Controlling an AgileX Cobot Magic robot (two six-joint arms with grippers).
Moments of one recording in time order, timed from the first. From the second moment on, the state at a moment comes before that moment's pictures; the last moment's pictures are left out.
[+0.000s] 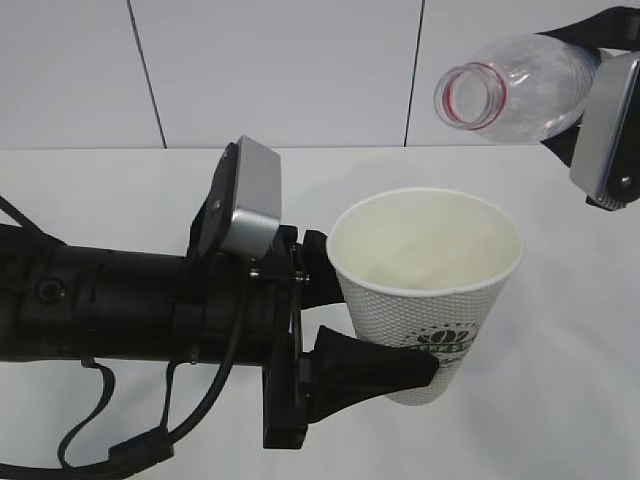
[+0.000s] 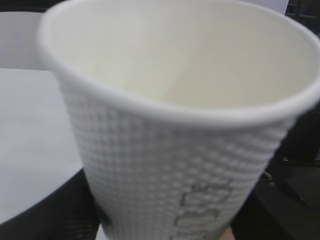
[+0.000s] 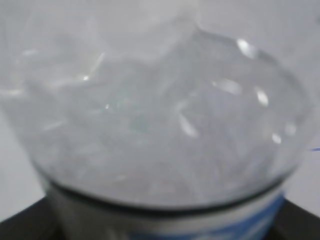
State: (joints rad) left arm -0.70 1.71 -0.72 1.04 -0.97 -0.63; right arm 0.06 1.29 -0.72 -1.08 -0.53 -0.46
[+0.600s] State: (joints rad) left arm -0.70 1.71 -0.72 1.04 -0.97 -0.63; right arm 0.06 1.29 -0.72 -1.01 -0.53 -0.57
